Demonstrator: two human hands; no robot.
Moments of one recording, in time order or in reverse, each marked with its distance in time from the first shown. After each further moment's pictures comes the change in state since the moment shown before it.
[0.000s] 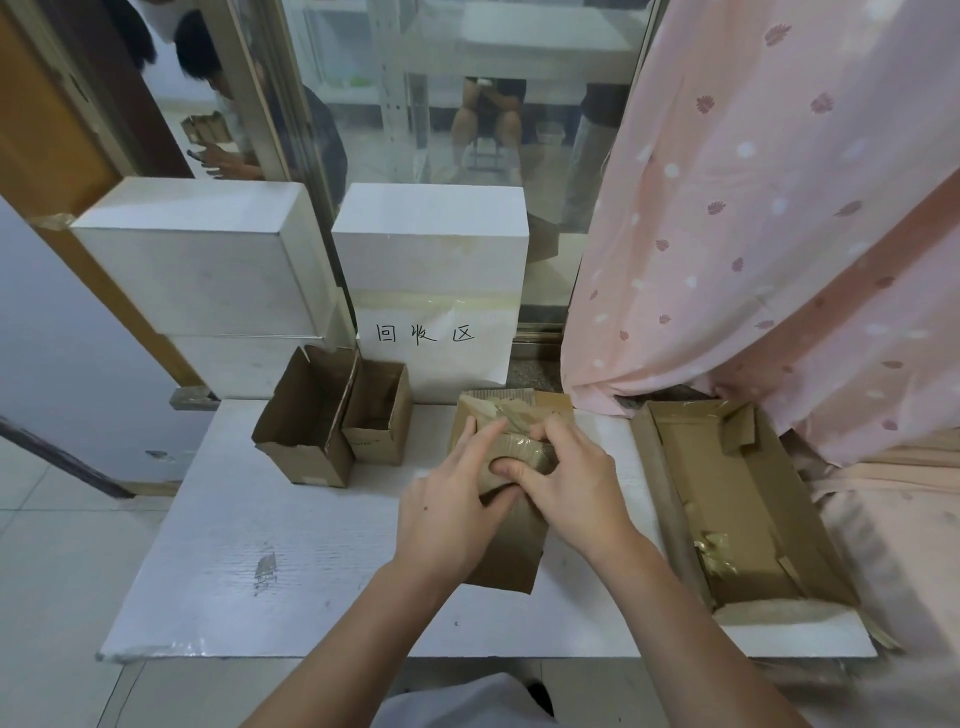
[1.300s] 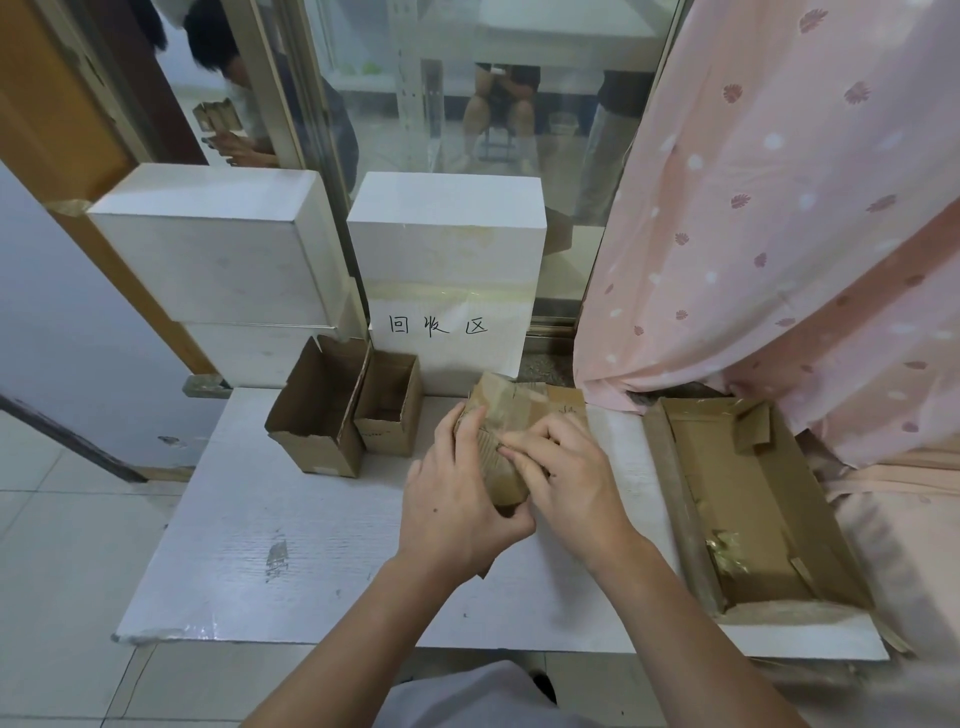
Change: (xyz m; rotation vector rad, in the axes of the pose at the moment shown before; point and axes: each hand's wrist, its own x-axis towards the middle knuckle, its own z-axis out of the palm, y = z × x) left_hand -0.003 -0.009 0.005 0.053 0.101 0.020; right_hand -0.004 -0.011 0.015 -0.007 0.175 -0.465
